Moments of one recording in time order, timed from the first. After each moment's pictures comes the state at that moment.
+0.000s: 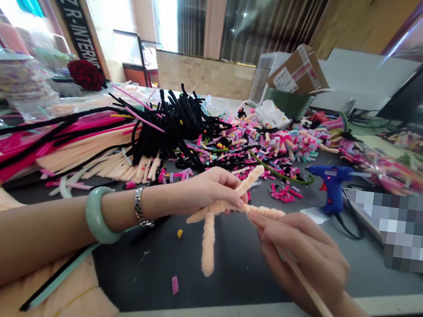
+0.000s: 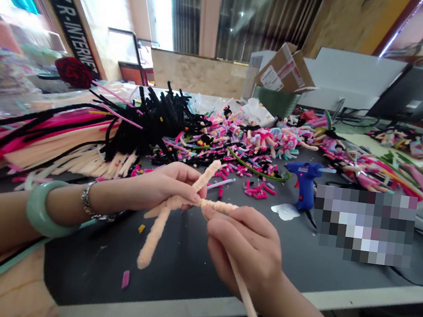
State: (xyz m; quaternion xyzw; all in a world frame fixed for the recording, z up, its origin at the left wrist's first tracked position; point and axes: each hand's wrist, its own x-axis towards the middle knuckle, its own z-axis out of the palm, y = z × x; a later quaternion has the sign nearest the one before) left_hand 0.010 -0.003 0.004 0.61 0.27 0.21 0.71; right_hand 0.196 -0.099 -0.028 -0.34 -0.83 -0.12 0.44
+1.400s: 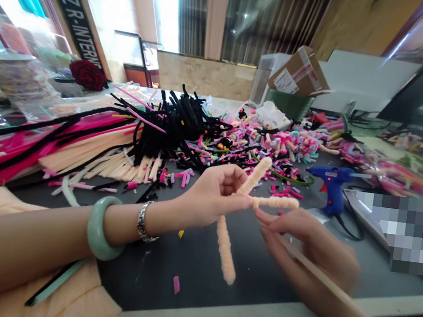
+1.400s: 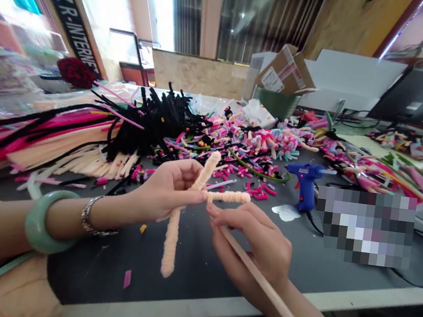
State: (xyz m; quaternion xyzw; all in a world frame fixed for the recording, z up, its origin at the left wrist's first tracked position) left_hand 0.017 -0.021 -0.006 0.65 0.26 0.38 0.61; right_hand 0.195 -0.103 -0.032 -0.40 -0.74 0.04 0.53
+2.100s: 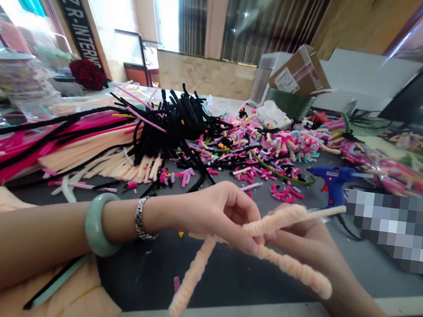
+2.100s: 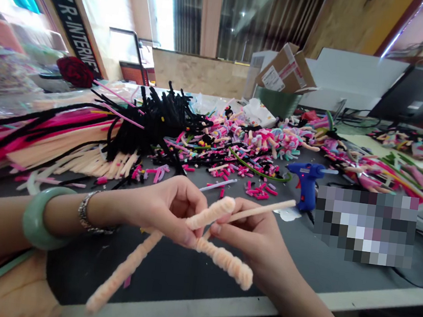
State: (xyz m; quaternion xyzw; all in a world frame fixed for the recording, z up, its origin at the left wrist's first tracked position) left_hand 0.007 -0.024 0.006 0.60 0.17 0.12 0.77; right_hand 0.195 -0.091 -0.015 -0.43 -0.51 0.56 0.50
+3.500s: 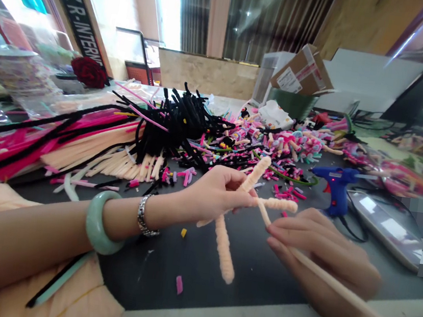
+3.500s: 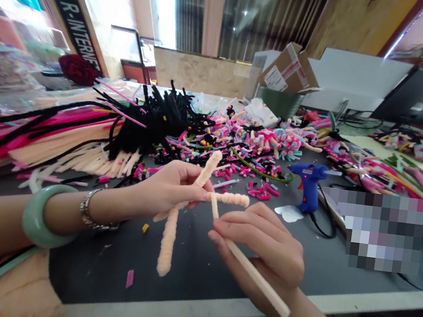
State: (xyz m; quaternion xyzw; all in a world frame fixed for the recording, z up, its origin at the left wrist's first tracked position) left_hand 0.014 -0.014 0.002 0.68 0.29 0.31 0.60; right_hand 0.196 -0.099 -0.014 -0.32 -0.79 -0.02 0.52
